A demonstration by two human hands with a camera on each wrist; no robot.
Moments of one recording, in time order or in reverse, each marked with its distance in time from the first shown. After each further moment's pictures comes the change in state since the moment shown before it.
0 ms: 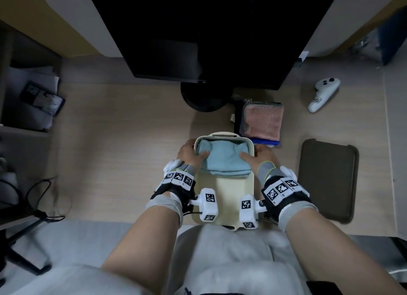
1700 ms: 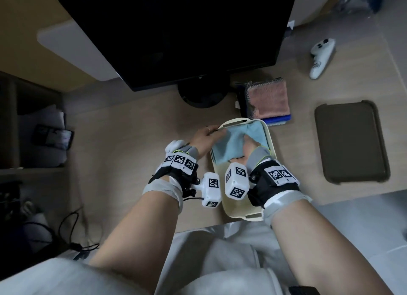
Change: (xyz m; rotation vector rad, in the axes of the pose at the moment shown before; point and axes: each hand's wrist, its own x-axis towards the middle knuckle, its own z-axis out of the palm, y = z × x) left_hand 0.009 0.022 -0.036 -0.080 -0.355 0.239; right_hand -0.056 -0.069 0.066 1.129 -0.140 0.512
